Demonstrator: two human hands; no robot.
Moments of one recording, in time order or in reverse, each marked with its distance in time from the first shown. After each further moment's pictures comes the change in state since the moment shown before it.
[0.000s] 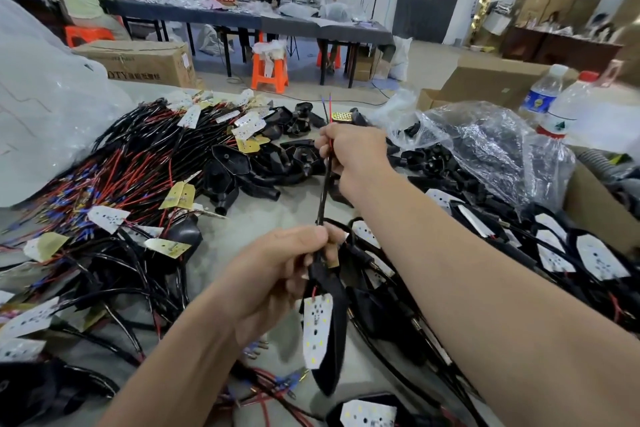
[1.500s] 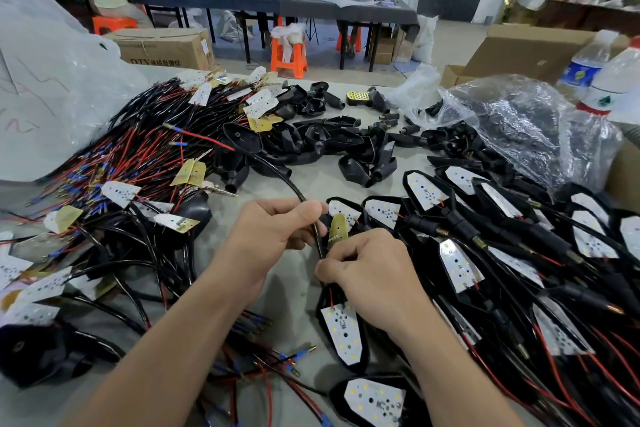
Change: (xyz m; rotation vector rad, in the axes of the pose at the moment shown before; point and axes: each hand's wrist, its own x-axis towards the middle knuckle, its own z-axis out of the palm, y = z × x) left_hand 0.016 -0.012 -0.020 0.407 0.390 0.194; right_hand -0.107 0.098 -0.091 -0.814 -0.363 -0.266
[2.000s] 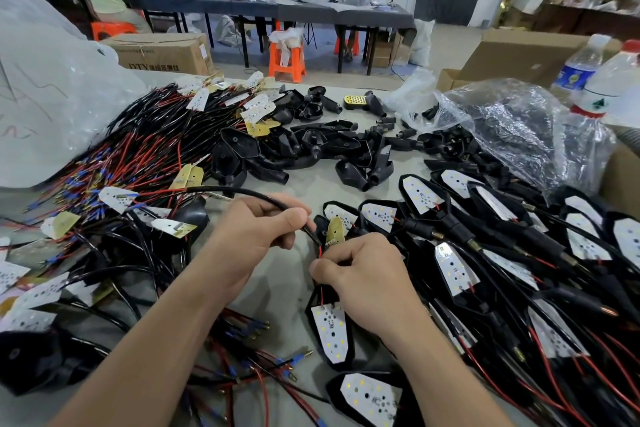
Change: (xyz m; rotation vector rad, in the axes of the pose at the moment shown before) left_hand 0.005 0.003 -0.017 0.023 -0.040 0.074; right_hand 0.001 0.001 0.003 0.021 0.023 -0.024
